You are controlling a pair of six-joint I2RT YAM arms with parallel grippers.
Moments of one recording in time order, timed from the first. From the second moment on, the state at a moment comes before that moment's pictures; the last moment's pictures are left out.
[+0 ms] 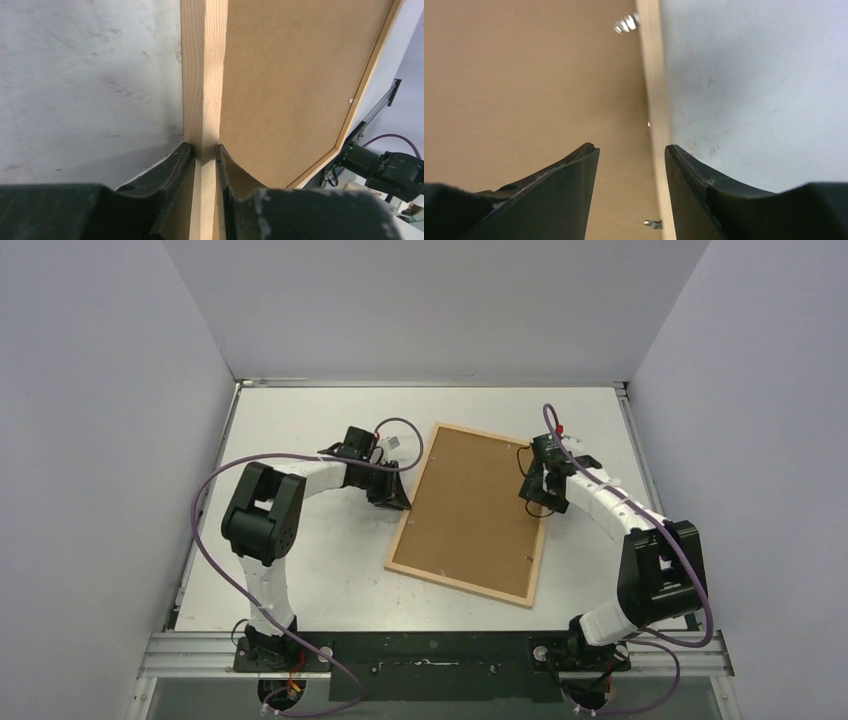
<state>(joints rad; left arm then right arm) -0.37 1.98 1.21 -0.31 0.59 -0.41 0.25 1.50 0.97 -0.62 0.26 0.60</state>
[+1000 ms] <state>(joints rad) -0.02 1.36 0.69 -0.41 0.53 -0.71 0.83 2.17 1.75 -0.78 0.25 0.83</state>
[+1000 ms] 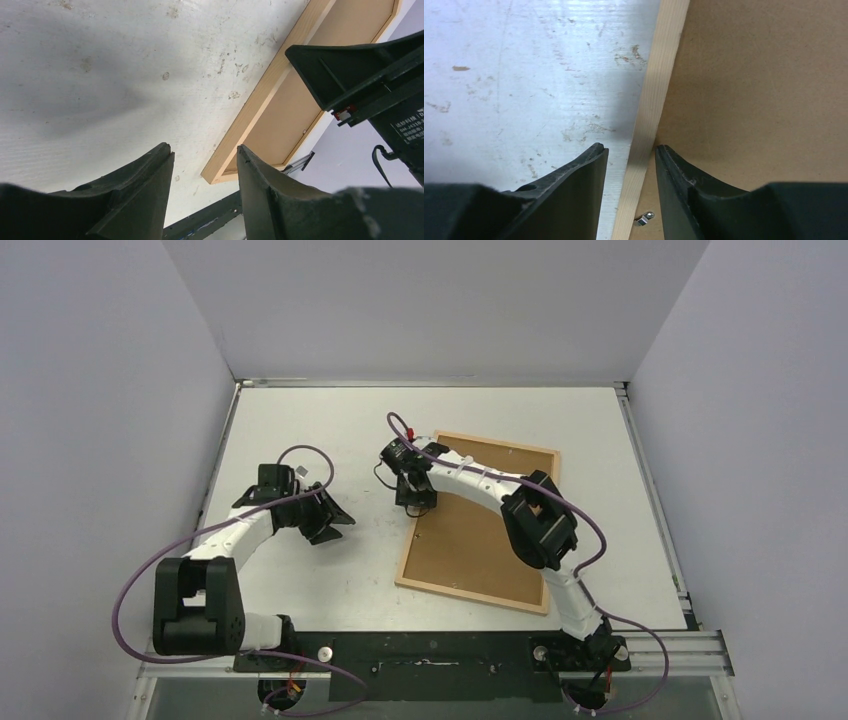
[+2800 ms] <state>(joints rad) -0.14 1.39 0.65 -0.14 0.85 -0.73 0.83 2.11 1.92 -0.85 0.23 0.94</state>
